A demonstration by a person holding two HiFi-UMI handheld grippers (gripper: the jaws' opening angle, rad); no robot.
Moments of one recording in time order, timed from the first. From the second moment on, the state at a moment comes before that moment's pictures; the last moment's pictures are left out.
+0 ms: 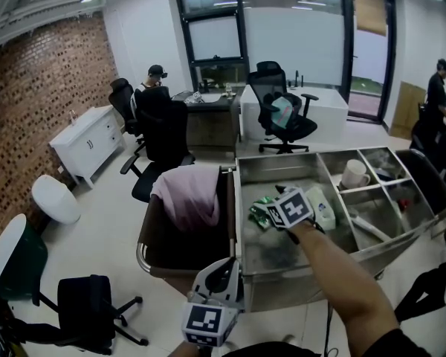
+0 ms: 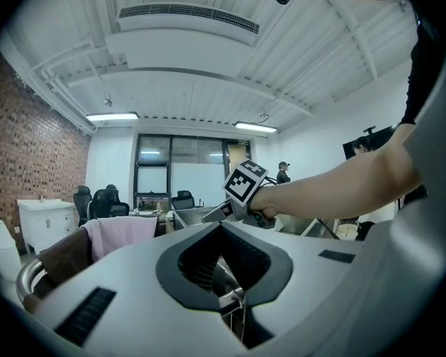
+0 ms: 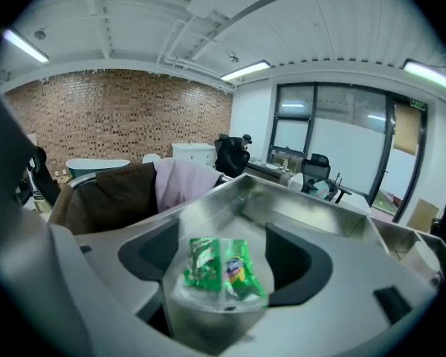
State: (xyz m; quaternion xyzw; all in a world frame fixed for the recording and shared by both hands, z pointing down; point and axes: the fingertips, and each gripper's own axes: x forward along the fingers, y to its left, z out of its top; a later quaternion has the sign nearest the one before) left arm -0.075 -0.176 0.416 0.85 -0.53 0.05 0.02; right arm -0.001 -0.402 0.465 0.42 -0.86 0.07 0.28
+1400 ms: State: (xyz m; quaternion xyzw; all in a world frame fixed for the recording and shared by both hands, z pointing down) left arm -0.066 -0.177 0.413 0.85 -0.52 0.05 0.01; right arm 0.030 -0.294 0.375 0.42 -0.90 0.08 0.11
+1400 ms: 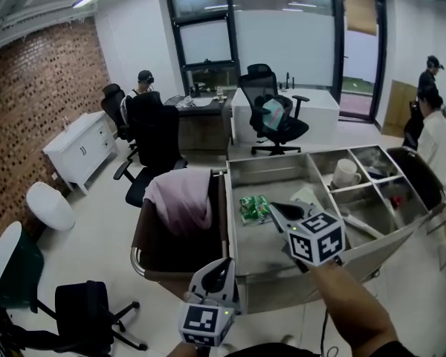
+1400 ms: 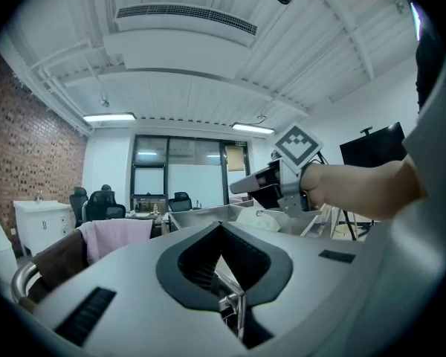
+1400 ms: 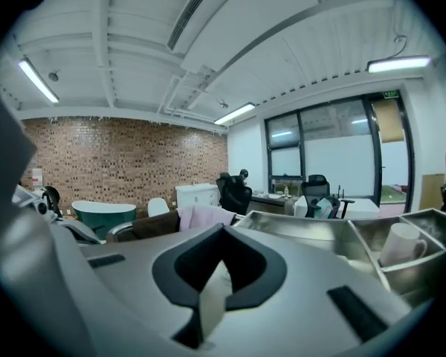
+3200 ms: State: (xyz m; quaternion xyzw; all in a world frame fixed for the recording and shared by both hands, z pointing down) left arm -0.053 -0.166 0.414 0.86 -0.51 0.06 0.01; right arm 0.090 -0.168 0.421 0.43 -0.89 0.14 0.05
